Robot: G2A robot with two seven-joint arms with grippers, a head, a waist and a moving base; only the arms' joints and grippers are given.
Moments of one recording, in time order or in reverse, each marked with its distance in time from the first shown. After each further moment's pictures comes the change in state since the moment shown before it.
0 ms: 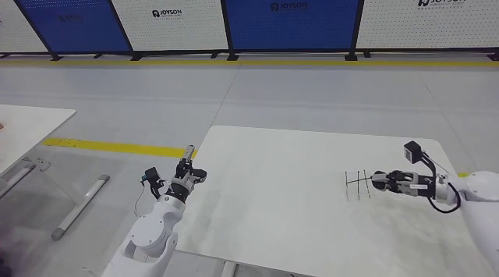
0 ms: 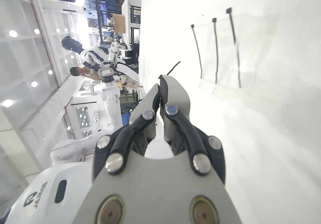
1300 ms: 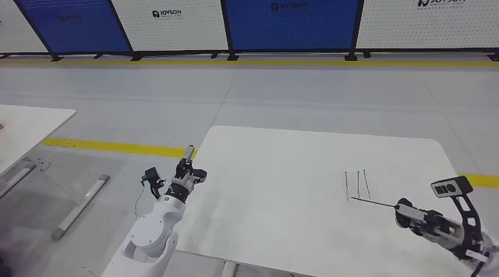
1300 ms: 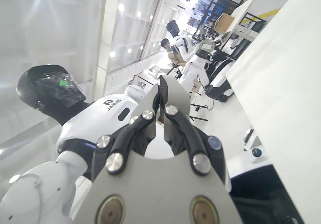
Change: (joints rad) left arm 0.000 0.000 0.000 0.000 0.000 0.000 0.000; right arm -0.760 0.180 0.344 -0.937 0.676 0.001 -0.001
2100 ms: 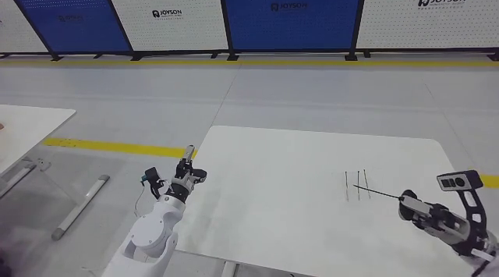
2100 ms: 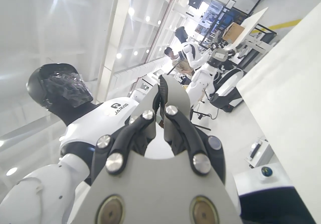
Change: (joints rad) left arm 0.000 0.000 0.000 0.000 0.000 0.000 0.000; right arm -0.035 -0.019 0.041 -0.117 0.023 -0.001 -0.085
